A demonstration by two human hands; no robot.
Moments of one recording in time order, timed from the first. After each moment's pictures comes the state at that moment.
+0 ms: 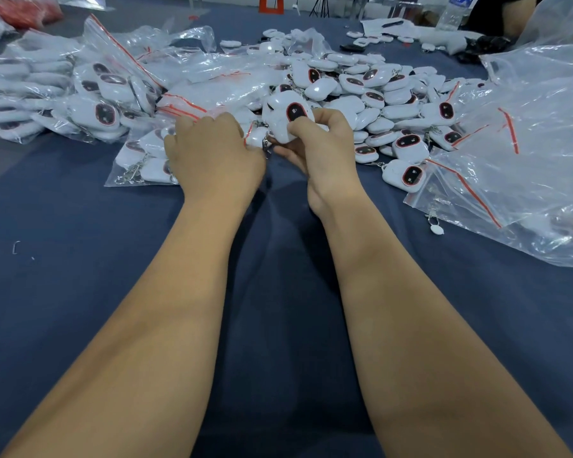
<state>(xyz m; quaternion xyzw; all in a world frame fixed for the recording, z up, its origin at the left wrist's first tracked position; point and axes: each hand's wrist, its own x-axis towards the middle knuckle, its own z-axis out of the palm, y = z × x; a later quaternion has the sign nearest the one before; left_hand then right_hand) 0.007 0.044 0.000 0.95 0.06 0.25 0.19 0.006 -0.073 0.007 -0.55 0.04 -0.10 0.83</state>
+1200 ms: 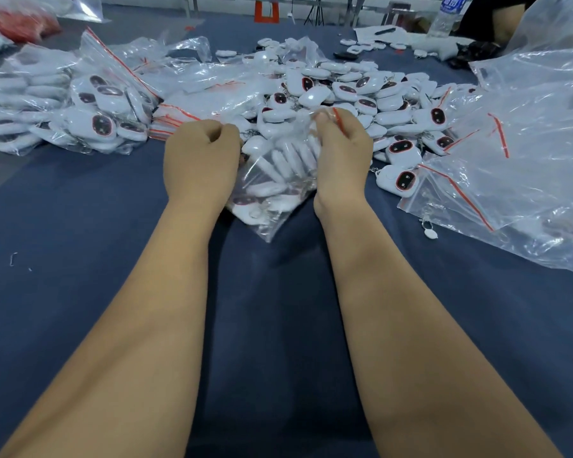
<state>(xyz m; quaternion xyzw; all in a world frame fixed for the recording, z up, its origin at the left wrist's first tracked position) 0.005 0.056 0.005 0.83 0.05 0.22 0.52 0.011 -0.086 0.005 -0.60 0.08 -0.25 0.76</state>
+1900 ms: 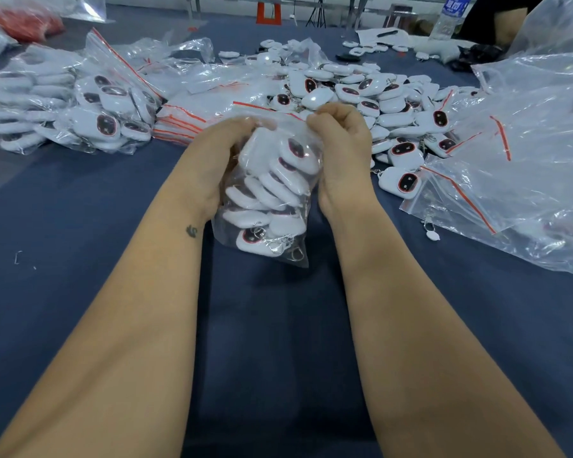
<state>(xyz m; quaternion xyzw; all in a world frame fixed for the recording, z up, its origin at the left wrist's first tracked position) 0.014 0.057 0.009 0.61 -0.02 -0.06 0.79 0.010 -0.089 0.010 -0.56 0.05 -0.18 0.81</state>
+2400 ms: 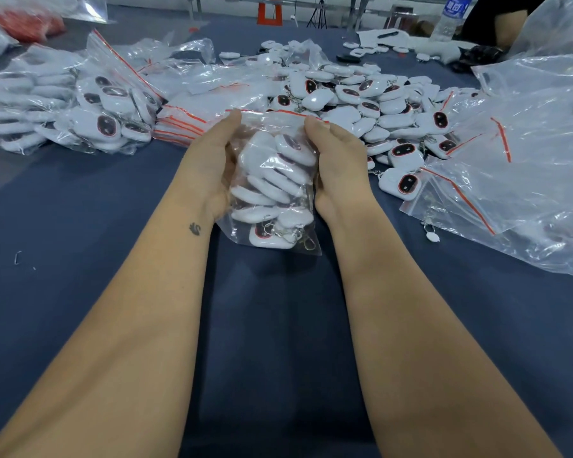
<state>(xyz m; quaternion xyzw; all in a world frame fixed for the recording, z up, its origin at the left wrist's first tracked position) 0.015 0.050 0.008 0.51 0.04 -0.08 0.86 0.010 -0.088 0.003 -0.56 0.08 -0.10 0.82</state>
